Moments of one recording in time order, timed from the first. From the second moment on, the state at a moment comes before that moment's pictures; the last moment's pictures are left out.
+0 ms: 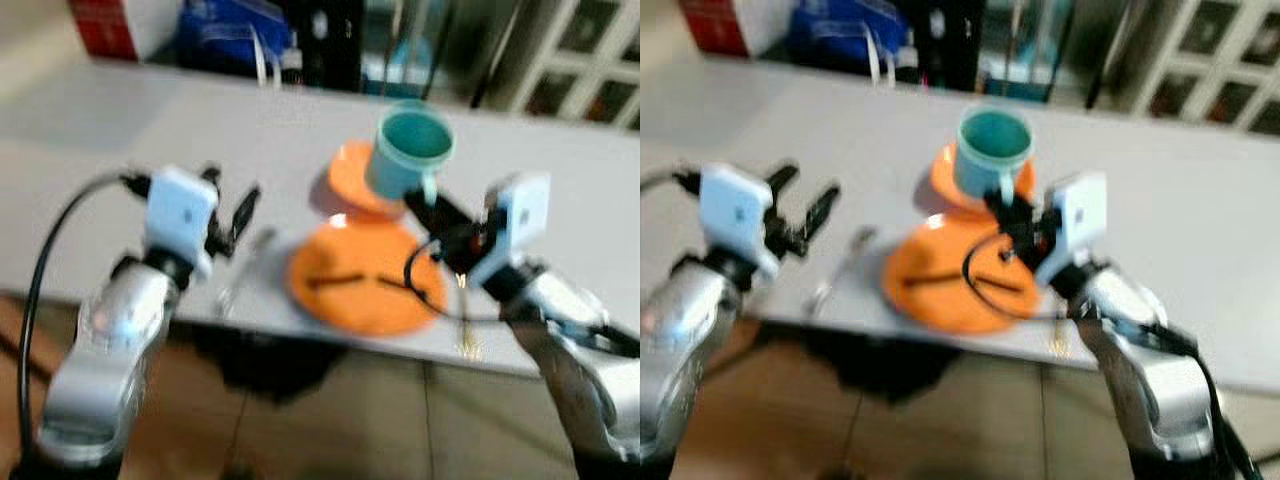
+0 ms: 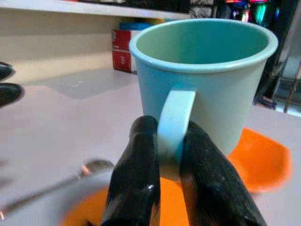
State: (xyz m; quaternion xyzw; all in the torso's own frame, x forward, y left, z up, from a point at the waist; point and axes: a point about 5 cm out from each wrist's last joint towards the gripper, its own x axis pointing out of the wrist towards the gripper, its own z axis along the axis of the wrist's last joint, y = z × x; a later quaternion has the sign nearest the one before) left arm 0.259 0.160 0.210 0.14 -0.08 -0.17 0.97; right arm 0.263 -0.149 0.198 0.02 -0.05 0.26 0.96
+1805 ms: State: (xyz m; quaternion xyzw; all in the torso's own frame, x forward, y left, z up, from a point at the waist) left arm 0.237 0.170 0.233 0.19 -0.05 -0.22 0.96; right arm 0.407 -0.138 0.174 0.07 0.03 0.08 0.99
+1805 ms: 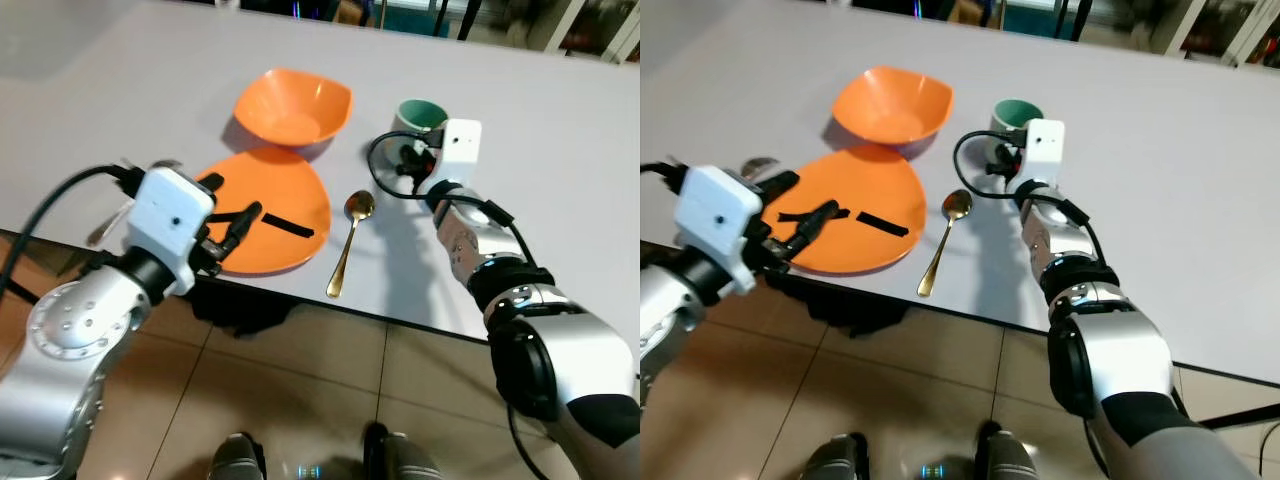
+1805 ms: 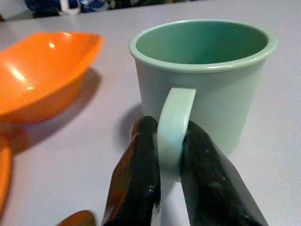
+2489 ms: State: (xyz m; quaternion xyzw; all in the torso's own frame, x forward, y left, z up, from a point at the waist) left arm 0.218 0.164 0.227 0.15 -0.01 -0.28 0.95; right arm 0.410 -0.112 0.188 0.10 0.00 0.15 0.98
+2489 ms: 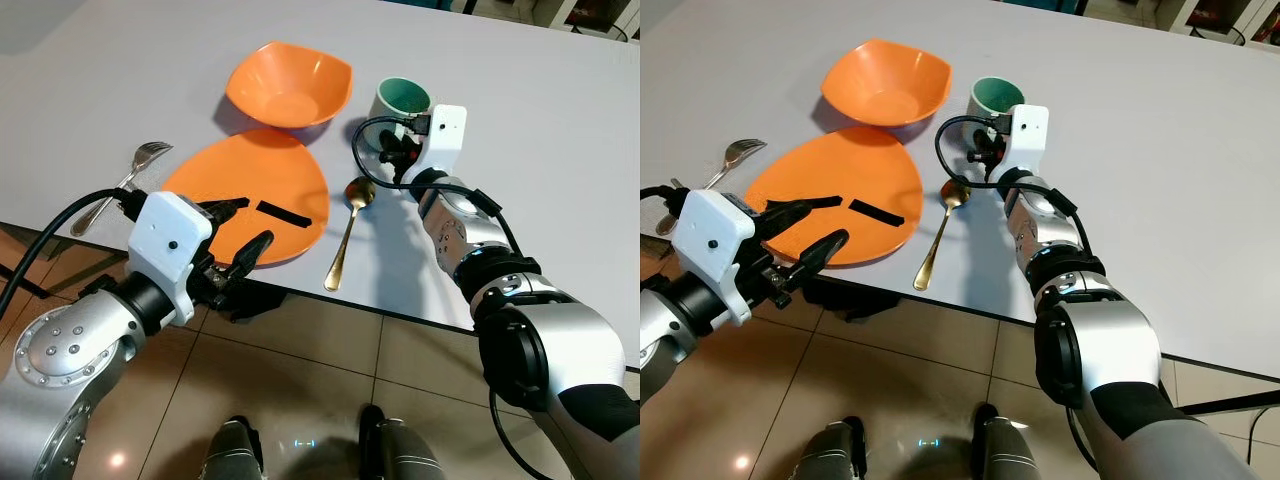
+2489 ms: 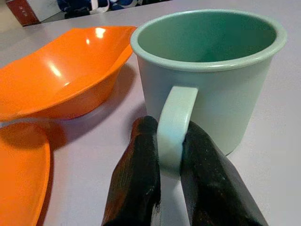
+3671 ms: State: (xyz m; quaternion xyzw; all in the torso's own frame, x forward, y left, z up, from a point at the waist) left arm 0.273 0.154 0.202 0.15 -0.01 -0.18 0.97; right arm 0.337 -0.144 0.193 0.12 -0.10 0.22 0.96
